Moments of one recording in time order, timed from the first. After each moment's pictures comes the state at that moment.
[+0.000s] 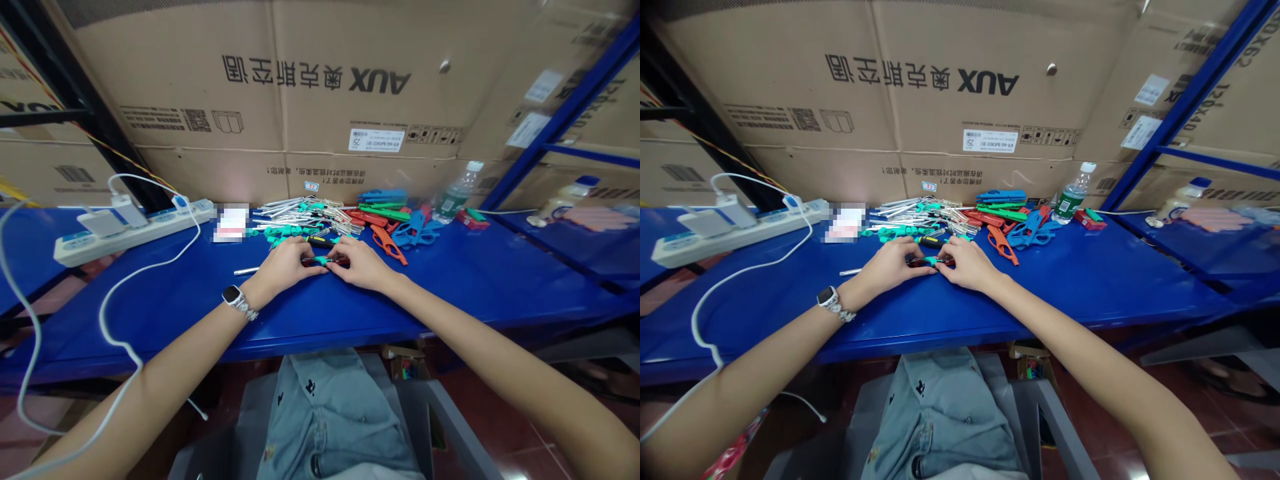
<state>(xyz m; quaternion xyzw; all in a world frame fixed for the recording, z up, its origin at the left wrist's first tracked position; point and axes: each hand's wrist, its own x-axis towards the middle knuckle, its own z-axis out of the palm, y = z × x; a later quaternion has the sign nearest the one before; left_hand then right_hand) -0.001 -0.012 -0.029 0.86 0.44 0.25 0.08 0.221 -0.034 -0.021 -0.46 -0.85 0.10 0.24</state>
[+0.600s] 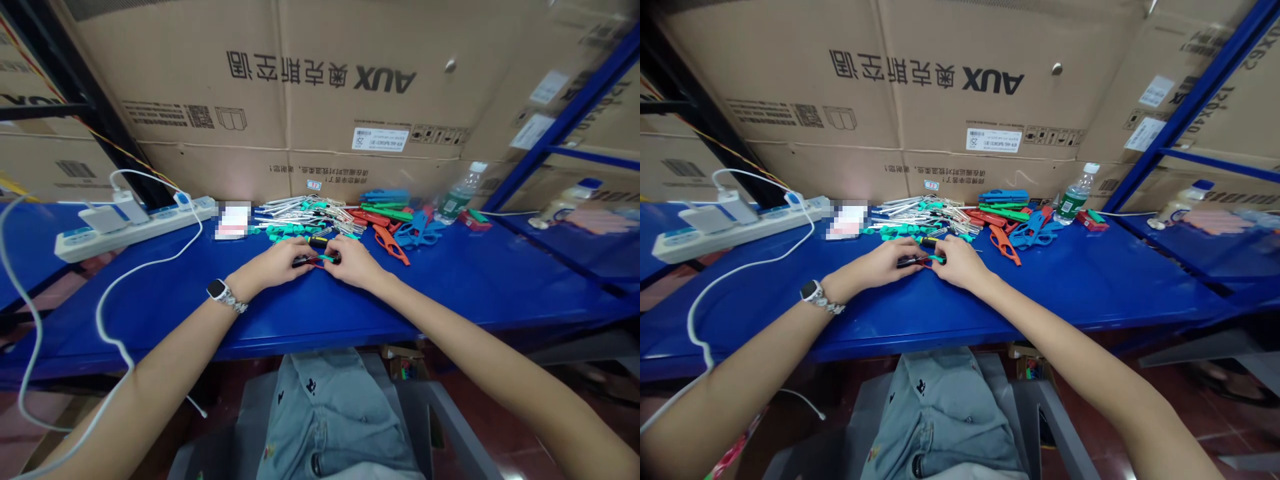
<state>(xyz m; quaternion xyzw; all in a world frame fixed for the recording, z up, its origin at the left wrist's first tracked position) -0.028 0.000 -0.025 0.93 0.31 0.19 0.11 0.194 -0.028 -0.022 -0.51 -0.82 0.09 0.24</state>
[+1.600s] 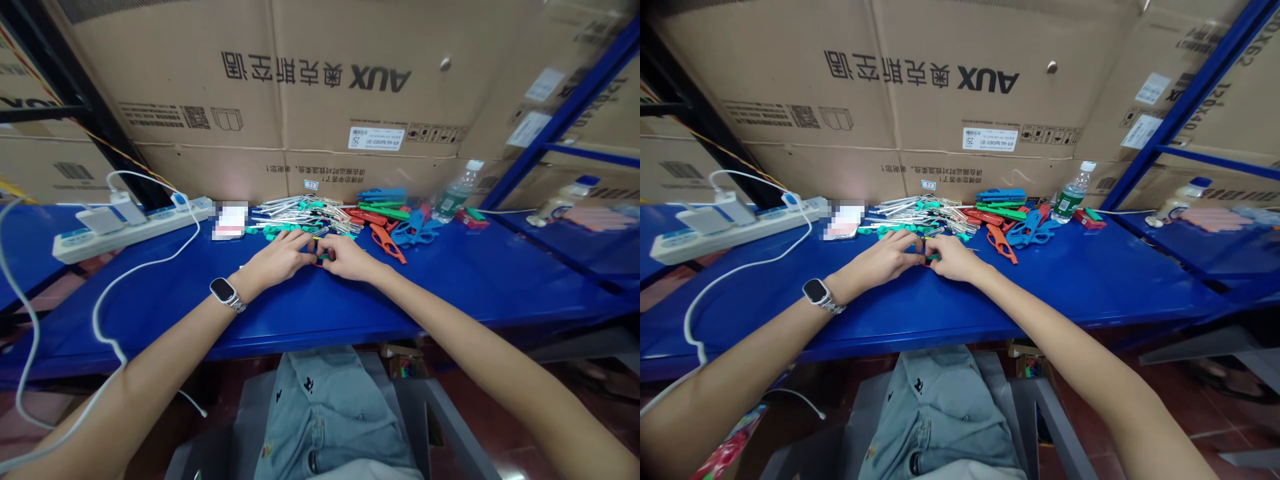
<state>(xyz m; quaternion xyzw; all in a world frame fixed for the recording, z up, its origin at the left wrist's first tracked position) -0.021 -0.006 -0.016 0.95 0.25 0.16 -0.06 0.195 -0.015 -0.018 -0.44 -0.85 0.16 0.22</state>
